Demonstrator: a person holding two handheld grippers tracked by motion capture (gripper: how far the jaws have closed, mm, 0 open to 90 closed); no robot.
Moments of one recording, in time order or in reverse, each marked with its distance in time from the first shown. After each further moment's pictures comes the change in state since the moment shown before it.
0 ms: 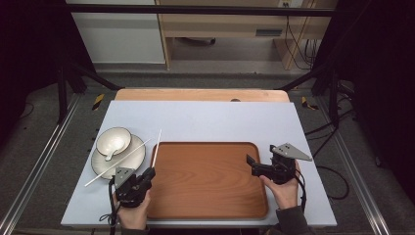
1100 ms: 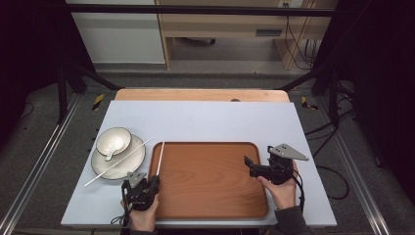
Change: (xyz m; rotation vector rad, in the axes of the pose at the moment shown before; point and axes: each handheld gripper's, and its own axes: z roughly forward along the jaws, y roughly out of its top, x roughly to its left) left arm -0.003 -0.029 0.029 0.128 0.112 -0.004; right arm 0.003 -0.002 0.004 0.022 0.004 -0.020
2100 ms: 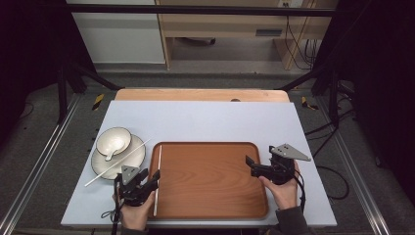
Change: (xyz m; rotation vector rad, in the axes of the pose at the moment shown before) left arm 0.008 0.030 -0.021 -0.060 -0.082 0.117; right arm -0.002 0.000 -0.003 -0.009 -0.004 0.012
